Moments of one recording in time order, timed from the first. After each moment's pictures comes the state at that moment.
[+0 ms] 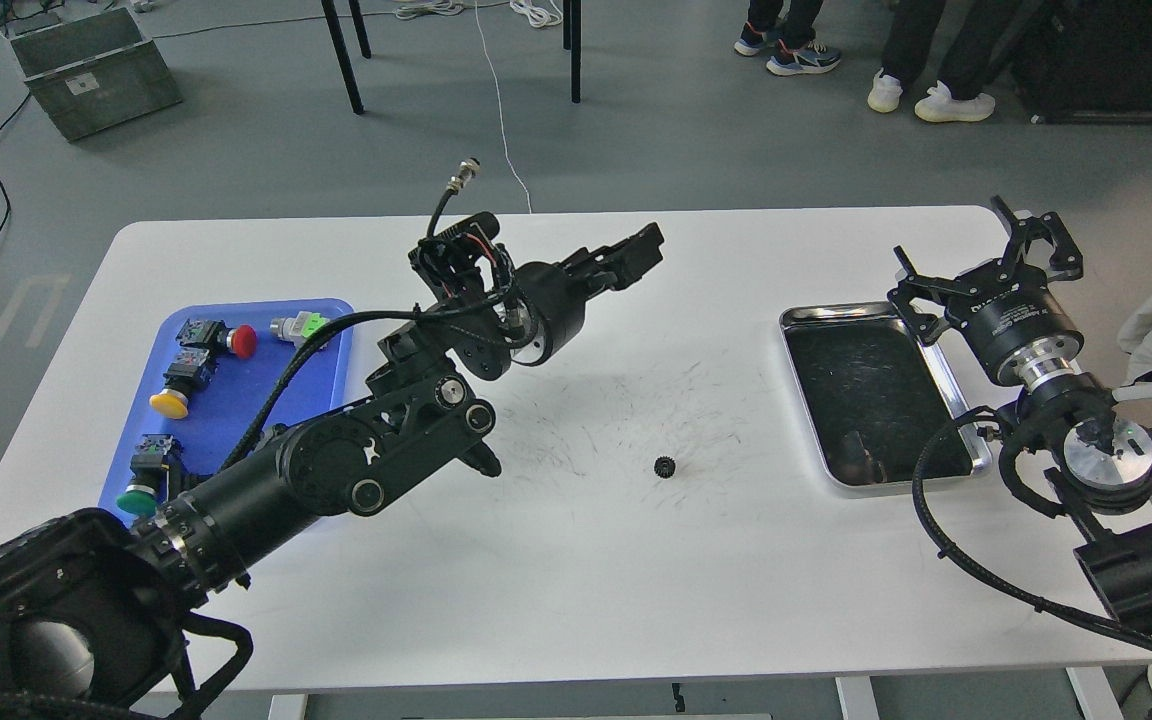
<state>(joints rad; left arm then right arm) -0.80 -0.04 -0.72 -0.97 1.50 0.09 0.09 0.42 -0.34 1.18 0.90 0.14 0.34 0.03</state>
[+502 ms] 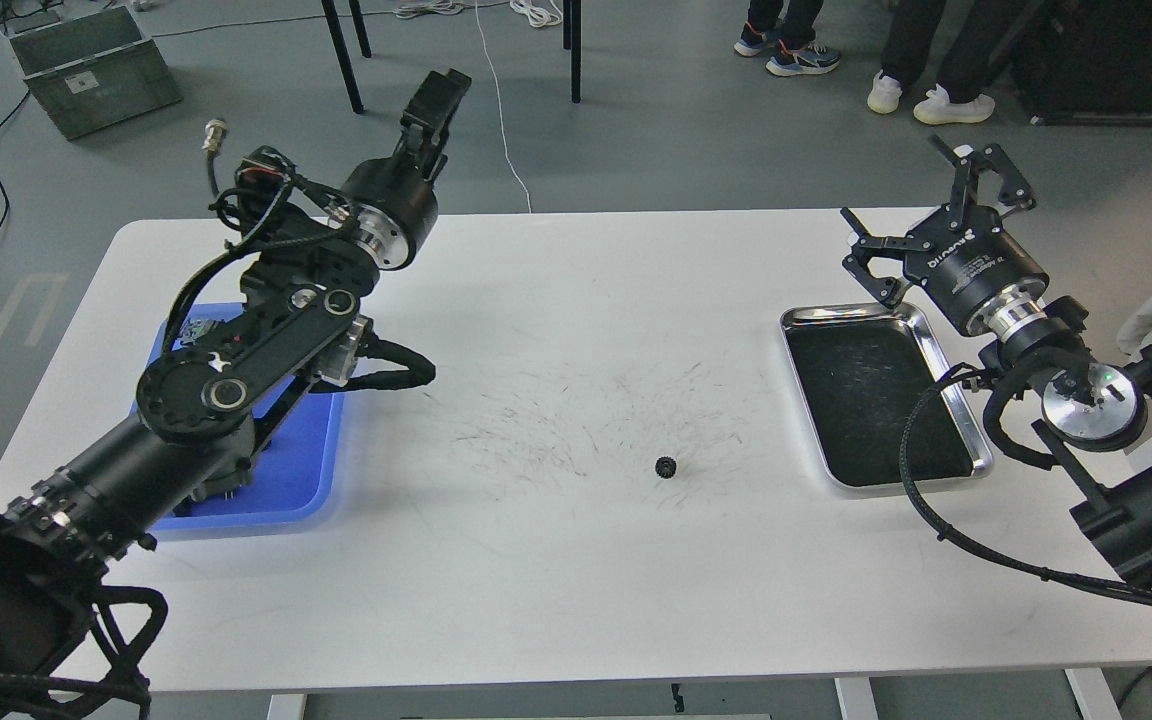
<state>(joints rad) -0.80 0.21 -0.86 -1.00 0.82 0.29 -0.05 0.59 -0.42 0.97 1.01 -0.09 0.33 0.02</state>
